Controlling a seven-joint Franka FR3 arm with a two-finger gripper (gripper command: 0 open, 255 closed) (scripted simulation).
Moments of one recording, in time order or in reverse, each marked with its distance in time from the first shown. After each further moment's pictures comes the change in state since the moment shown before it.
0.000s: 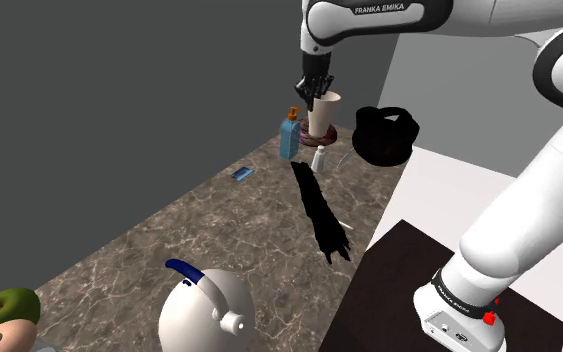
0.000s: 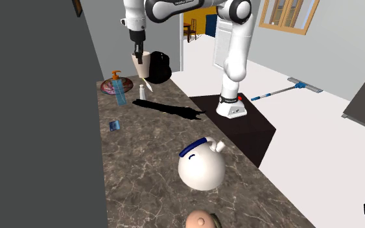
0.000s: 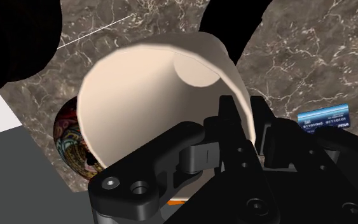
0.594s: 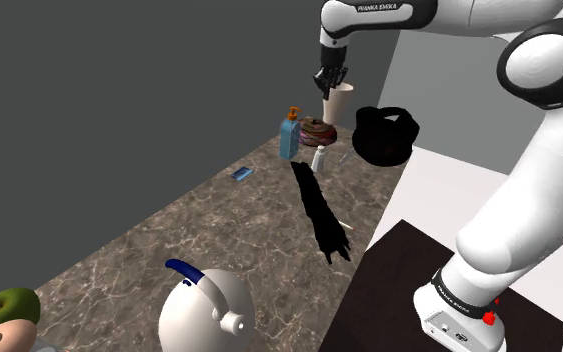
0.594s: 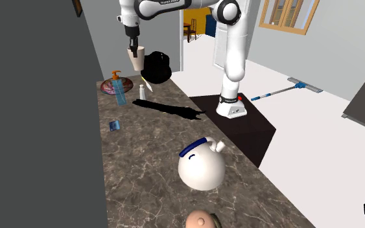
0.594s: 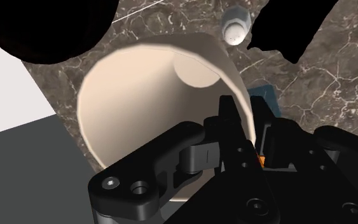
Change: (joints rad) arm -0.093 0.112 -0.090 0.137 -0.015 0.000 -0.184
